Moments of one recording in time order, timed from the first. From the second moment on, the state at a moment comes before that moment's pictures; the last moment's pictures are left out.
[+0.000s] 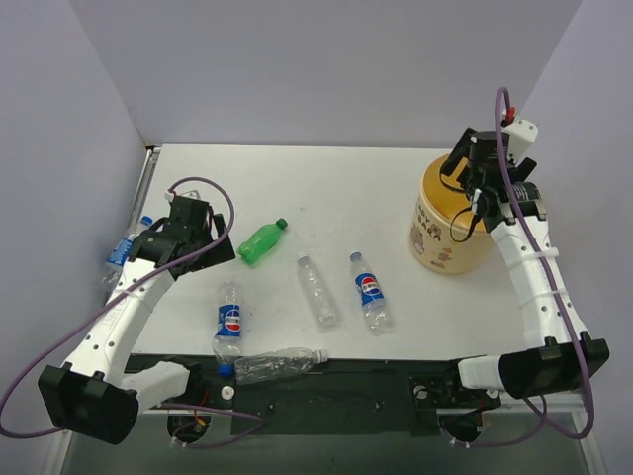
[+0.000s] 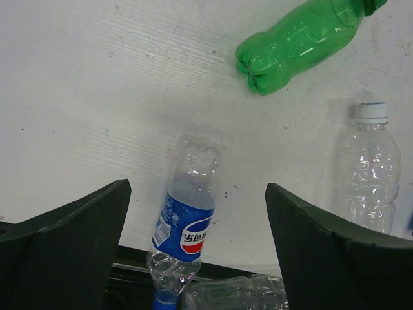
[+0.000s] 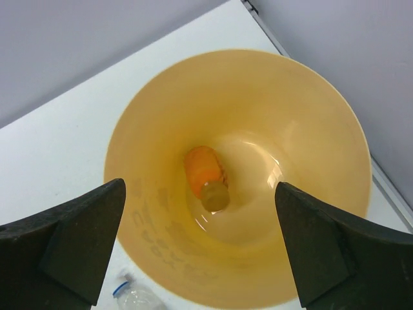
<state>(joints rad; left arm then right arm) -0.28 1.13 1.10 -0.95 -0.23 -0.54 0.14 1.34 1.47 -0.69 0.54 0.45</state>
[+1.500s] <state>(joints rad) -0.19 1.15 1.06 -0.95 -0.22 -0.54 0.70 1.43 1.12 -0.67 0.25 0.37</state>
